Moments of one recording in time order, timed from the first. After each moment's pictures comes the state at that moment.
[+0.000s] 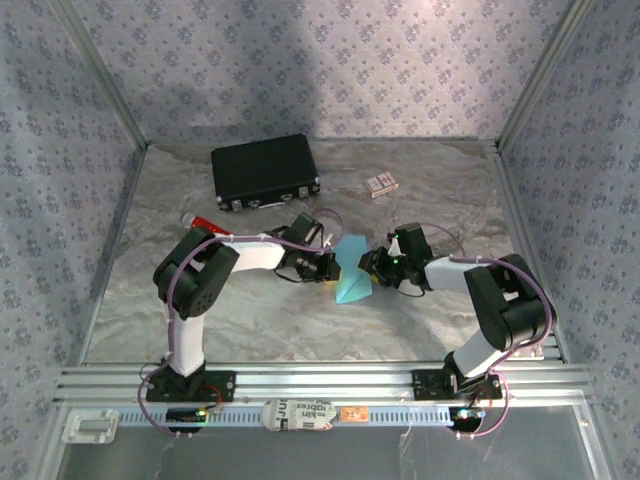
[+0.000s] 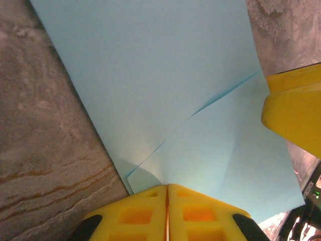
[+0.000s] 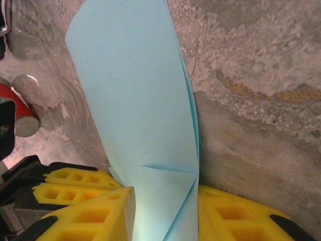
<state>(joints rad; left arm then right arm) -0.73 1.95 1.08 -0.16 0.55 -0.64 0.36 1.58 0.59 0.12 -0.51 0.90</state>
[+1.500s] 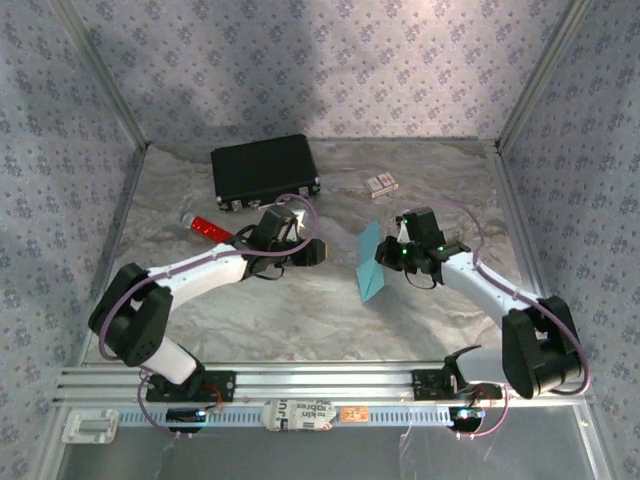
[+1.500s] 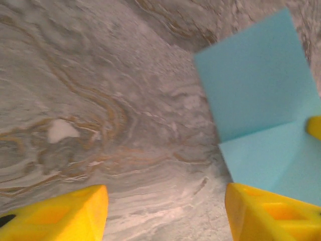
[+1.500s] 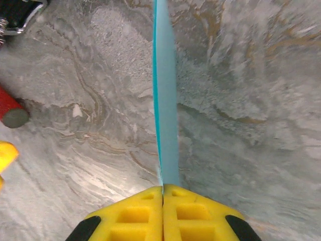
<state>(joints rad) -0.69 1.51 0.90 -0.18 0.17 -0.61 0.37 1.30 0.76 -0.36 -0.27 0.61</state>
